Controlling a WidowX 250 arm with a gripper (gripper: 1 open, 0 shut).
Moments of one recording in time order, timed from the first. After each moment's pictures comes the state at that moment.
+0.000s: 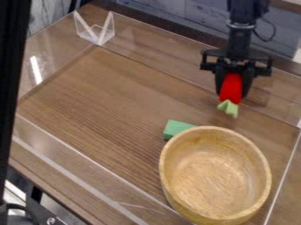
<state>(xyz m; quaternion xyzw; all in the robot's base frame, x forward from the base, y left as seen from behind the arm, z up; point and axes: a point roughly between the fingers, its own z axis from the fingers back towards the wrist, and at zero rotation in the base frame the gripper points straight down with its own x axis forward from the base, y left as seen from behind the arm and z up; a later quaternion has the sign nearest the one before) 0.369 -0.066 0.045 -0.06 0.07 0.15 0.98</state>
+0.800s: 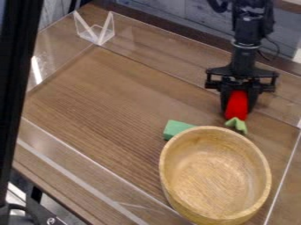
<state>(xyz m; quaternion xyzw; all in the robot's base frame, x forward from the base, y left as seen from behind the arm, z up) 0.364 -0.092 0.030 -0.06 0.06 0.21 0.97</state>
